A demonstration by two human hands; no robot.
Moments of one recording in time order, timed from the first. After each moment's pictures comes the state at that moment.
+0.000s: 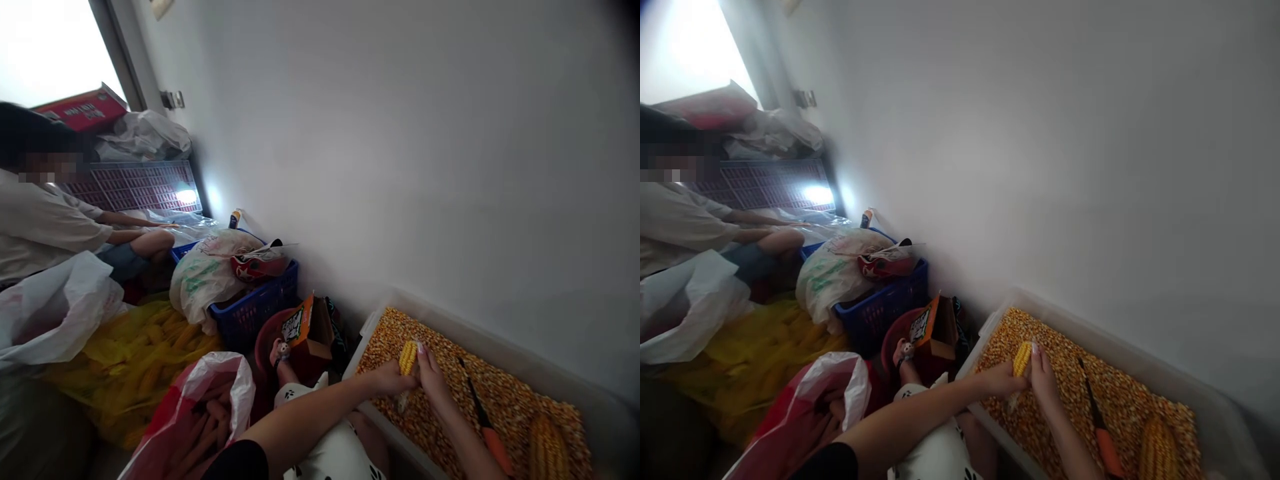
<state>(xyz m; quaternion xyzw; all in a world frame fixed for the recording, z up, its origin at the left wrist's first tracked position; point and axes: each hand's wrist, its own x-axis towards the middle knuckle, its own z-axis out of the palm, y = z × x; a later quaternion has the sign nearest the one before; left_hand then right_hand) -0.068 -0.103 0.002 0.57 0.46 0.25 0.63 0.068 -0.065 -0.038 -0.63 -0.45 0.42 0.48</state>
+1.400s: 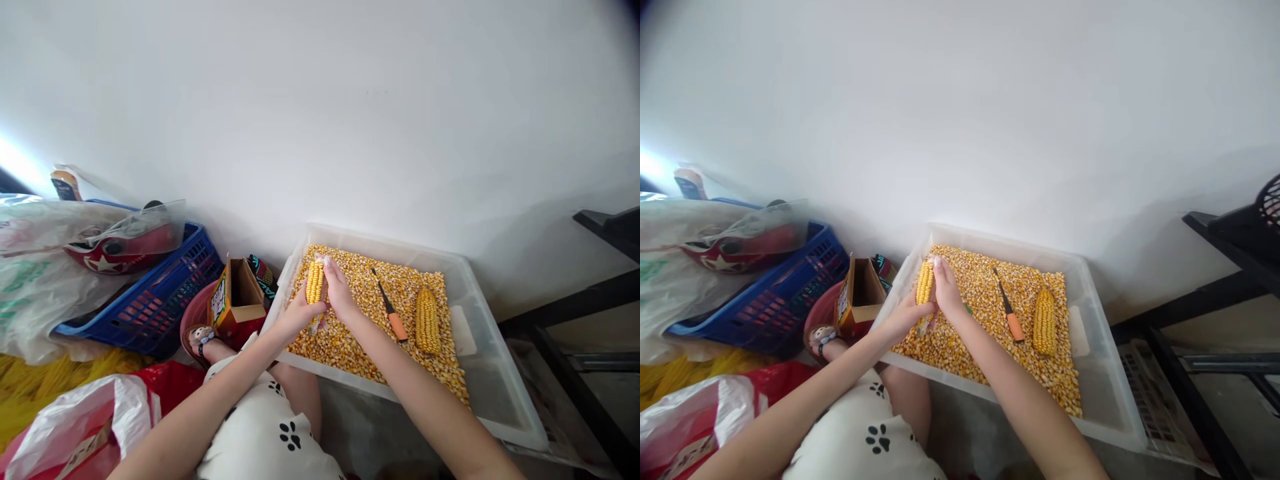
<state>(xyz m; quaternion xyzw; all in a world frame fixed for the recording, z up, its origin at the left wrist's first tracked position) -0.065 -0.096 0.038 0.48 0.36 0.40 0.70 0.035 -0.060 0.030 -0.45 -0.43 0.49 0.61</state>
